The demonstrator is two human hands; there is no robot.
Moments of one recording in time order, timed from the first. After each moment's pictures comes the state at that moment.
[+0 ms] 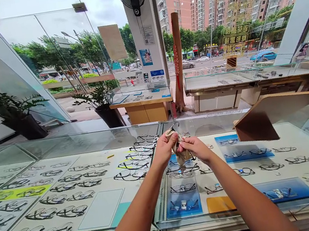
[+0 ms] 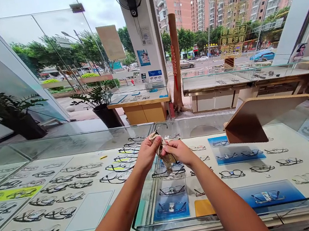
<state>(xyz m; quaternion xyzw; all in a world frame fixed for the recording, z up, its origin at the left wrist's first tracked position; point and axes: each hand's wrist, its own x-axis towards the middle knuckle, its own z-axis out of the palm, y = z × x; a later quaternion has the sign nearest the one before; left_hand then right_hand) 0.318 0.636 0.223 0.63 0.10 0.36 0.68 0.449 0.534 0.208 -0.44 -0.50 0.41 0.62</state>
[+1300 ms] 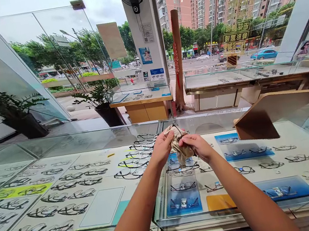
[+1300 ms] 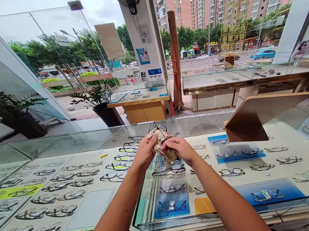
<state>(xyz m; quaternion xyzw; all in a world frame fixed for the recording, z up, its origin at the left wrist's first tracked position) 0.314 0.631 0.238 0.58 0.09 0.34 0.74 0.449 0.530 0.211 -0.42 -0.42 0.47 0.65</state>
